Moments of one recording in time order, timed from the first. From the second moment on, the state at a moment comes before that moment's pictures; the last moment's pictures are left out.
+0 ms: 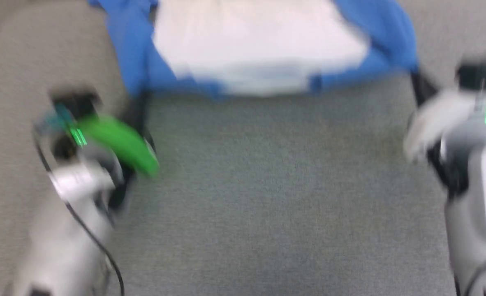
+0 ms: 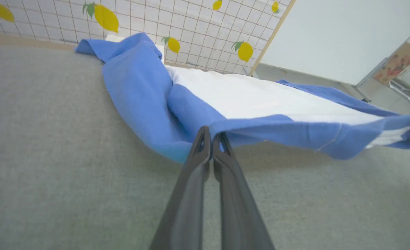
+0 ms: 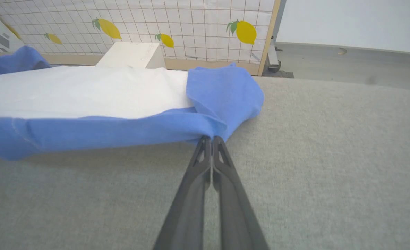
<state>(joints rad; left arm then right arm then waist) -0.65 0.36 -0.45 0.48 -0.80 -0.10 -0.13 -0.57 -0.11 -0.10 0.30 0.11 0.13 0.28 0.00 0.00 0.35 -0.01</state>
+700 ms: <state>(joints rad) -0.13 0.50 -0.60 0.15 -0.92 0.18 0.37 0.07 -0.10 -0.14 0.01 0.18 0.13 0.78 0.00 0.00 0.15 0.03</state>
